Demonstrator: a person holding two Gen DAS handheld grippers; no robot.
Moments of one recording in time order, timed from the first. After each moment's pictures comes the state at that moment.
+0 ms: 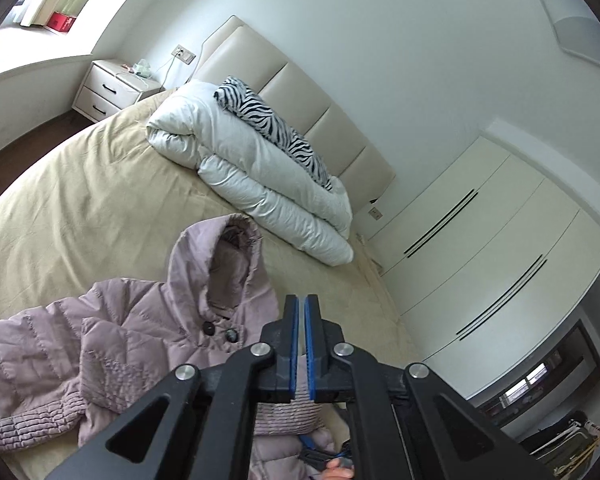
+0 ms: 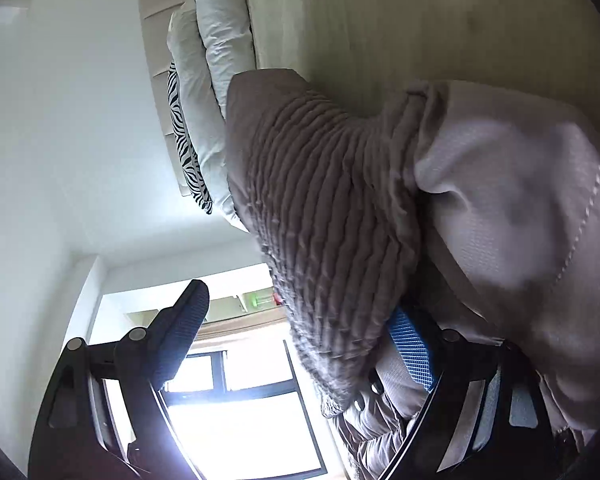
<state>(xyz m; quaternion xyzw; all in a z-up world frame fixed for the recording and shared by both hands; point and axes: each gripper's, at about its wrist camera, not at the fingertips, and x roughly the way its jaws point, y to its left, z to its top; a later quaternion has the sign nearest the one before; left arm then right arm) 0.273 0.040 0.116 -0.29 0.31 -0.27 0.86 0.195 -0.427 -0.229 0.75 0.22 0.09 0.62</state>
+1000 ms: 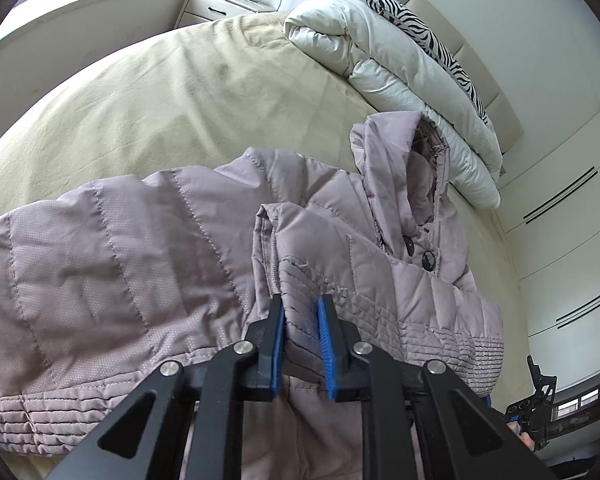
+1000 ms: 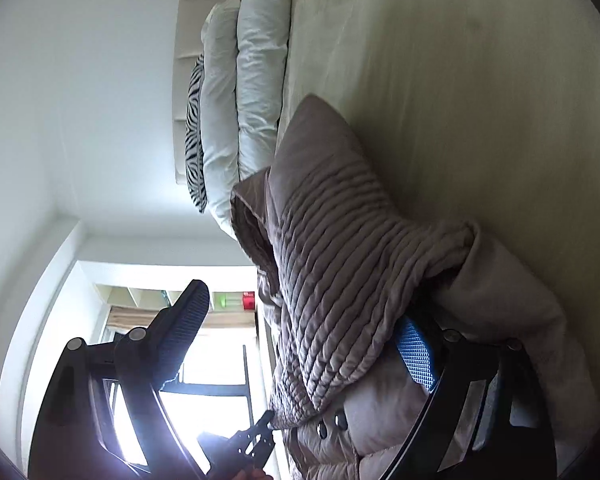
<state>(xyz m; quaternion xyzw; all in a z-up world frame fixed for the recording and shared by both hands) 0.321 0.056 -0.080 -0.25 0.47 -0.11 0.84 0.184 -0.487 -0.202 0.68 0.20 0.07 0.70</state>
